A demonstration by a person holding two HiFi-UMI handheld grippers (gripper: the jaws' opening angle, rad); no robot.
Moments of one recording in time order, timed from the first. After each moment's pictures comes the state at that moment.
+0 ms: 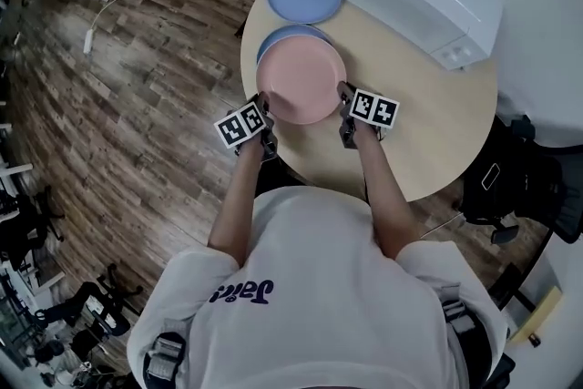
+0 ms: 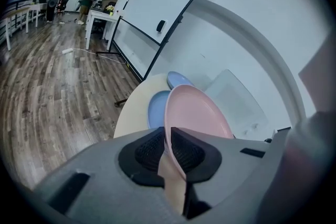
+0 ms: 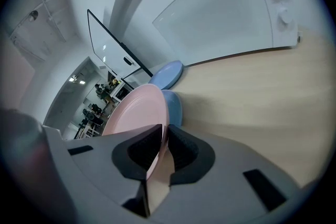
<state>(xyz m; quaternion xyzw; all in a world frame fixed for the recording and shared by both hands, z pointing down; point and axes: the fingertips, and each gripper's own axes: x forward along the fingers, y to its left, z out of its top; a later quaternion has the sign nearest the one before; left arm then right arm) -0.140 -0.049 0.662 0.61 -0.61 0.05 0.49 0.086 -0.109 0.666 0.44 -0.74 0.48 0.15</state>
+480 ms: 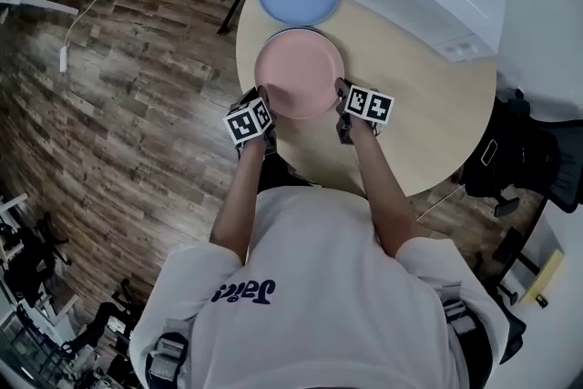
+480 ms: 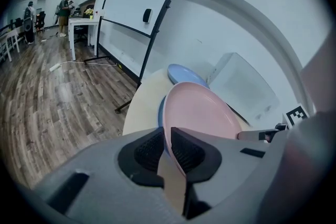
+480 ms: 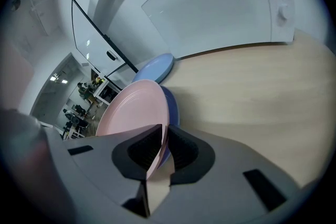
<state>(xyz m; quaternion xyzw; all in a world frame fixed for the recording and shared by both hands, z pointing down) -0.167 -0.109 0.701 0.65 -0.59 0.14 0.46 0.063 -0.136 0.705 0.50 -0.69 0.49 0.19</state>
